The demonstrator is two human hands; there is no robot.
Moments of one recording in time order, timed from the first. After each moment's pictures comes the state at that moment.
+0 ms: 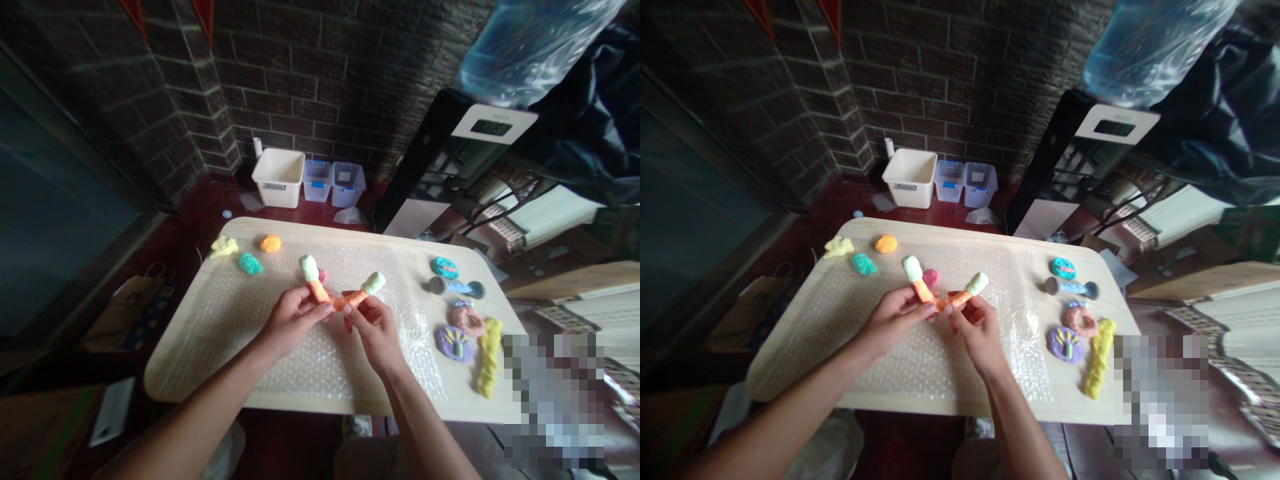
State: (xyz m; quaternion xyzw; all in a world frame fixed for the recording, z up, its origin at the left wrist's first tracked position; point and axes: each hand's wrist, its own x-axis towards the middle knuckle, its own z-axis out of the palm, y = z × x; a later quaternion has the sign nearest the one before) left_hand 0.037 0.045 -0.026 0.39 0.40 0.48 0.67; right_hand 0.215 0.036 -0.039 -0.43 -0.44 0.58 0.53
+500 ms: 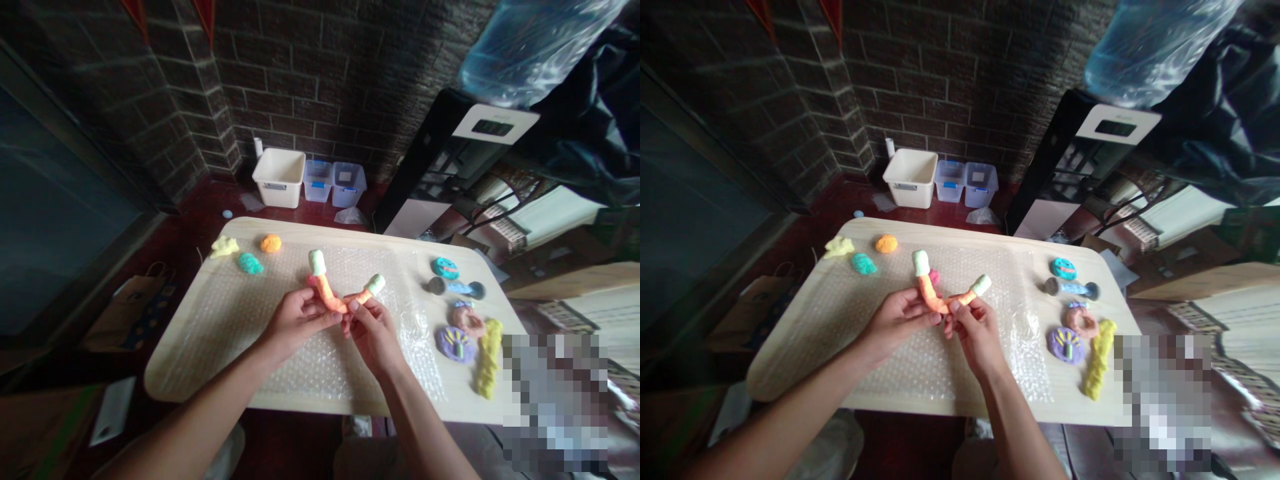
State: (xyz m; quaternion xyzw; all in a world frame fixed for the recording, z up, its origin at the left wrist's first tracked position) left_hand 0.041 0.043 -0.026 0.38 0.37 0.47 0.70; right_hand 0.208 0.035 -0.033 -0.37 -0.33 0.68 0.54
